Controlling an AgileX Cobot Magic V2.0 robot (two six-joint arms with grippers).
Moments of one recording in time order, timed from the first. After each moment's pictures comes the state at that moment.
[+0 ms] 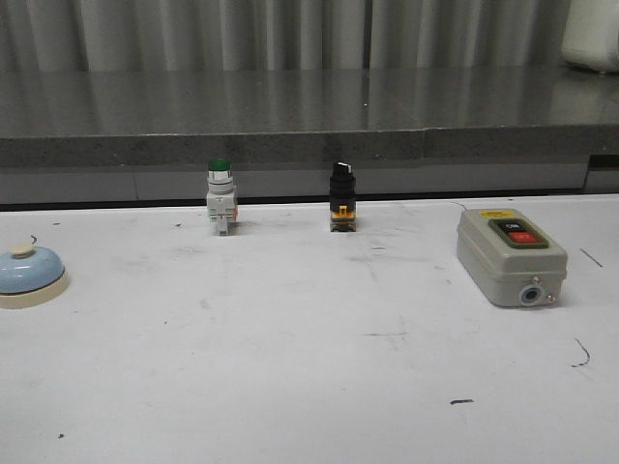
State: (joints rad) left arm -0.03 0.82 -0.74 -0.04 0.68 -0.05; right arm 0.05 0.74 -0.67 0.11 0.59 -0.08
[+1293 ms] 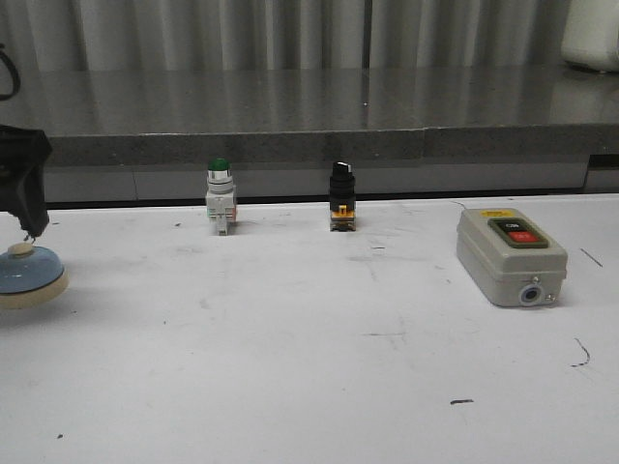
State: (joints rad) left arm -0.07 1.73 -1.12 -0.07 0.67 -0.05; right arm 0.05 0.74 -0.67 0.11 0.59 -0.08
